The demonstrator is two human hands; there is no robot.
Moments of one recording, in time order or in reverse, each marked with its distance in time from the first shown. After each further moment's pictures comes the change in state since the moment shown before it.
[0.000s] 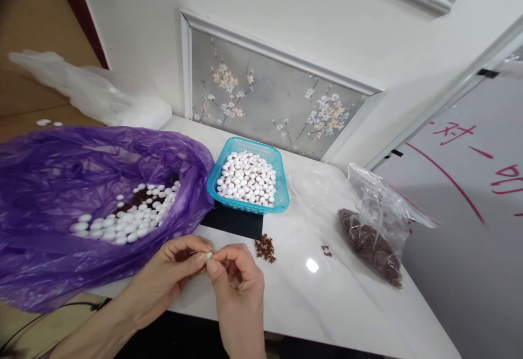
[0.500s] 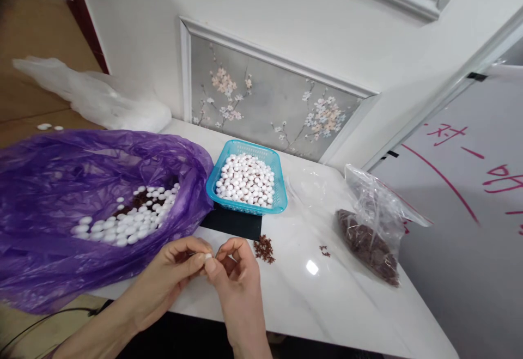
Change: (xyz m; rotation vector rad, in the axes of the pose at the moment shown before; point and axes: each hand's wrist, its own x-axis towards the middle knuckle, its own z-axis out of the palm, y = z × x) left_hand 0.000 0.000 0.002 0.022 -0.088 0.047; right_hand 0.007 0.010 -0.002 0.226 -0.102 0.064
